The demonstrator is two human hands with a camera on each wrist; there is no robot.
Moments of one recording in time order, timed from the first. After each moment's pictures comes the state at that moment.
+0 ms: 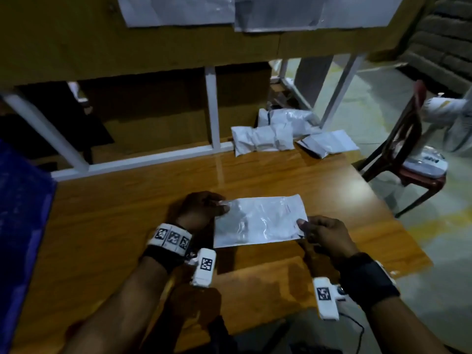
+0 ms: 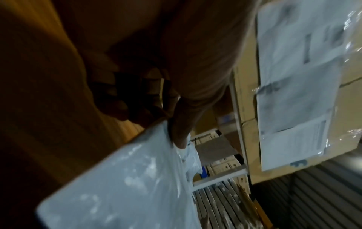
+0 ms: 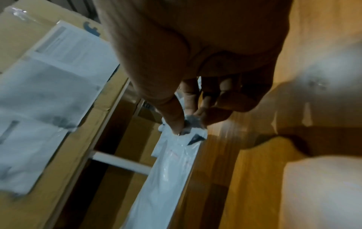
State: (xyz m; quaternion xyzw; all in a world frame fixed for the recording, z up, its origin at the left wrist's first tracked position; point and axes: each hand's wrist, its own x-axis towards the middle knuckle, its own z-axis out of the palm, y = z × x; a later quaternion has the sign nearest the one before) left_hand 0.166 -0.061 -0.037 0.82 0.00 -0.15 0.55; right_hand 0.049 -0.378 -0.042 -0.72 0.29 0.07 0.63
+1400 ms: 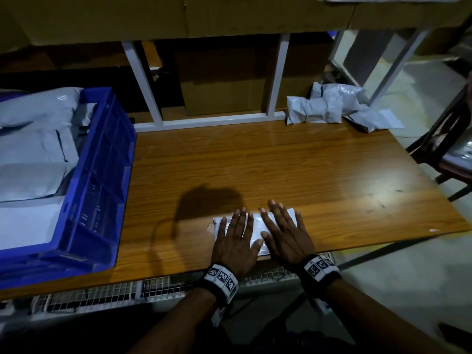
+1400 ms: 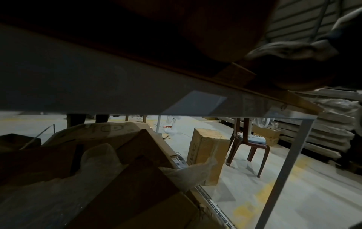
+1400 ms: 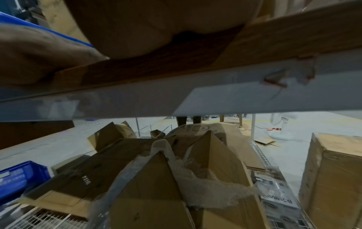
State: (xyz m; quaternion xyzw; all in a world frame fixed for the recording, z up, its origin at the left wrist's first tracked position) left_hand -0.058 0.031 -0.139 0.98 -0.17 -0.05 0.07; right_hand -0.052 -0.163 -0.124 -0.99 -0.14 0.05 0.05
